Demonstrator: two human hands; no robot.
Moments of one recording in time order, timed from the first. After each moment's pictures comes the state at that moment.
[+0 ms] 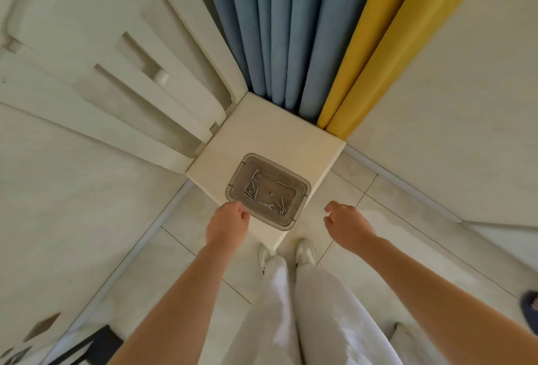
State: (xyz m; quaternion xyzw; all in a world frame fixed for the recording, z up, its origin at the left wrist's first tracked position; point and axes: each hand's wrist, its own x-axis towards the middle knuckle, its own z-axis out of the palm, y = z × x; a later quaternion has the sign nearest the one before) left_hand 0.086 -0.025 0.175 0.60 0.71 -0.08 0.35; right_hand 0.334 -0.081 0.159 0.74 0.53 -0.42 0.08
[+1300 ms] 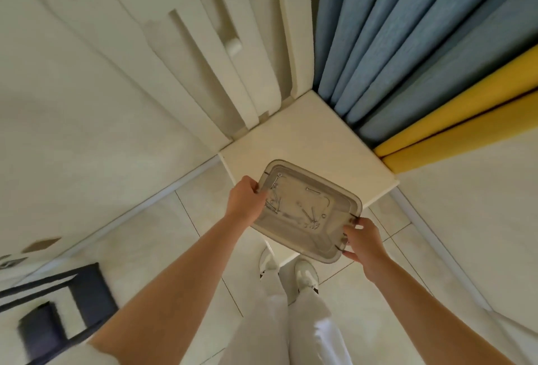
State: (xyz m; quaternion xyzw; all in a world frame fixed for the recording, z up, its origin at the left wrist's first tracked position) left_hand 0.059 0.028 0.110 0.40 0.81 0.06 0.43; right_hand 0.303 -0.016 0.095 0.79 0.20 -0.57 -0.11
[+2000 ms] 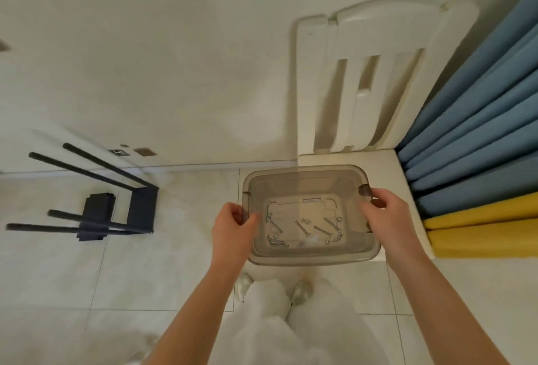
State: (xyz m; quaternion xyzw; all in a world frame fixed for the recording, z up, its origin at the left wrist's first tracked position) left_hand 0.038 -0.190 0.317 0.07 0.86 0.41 0.29; right_hand 0.219 -0.017 0.322 0.60 0.57 -0.54 -0.15
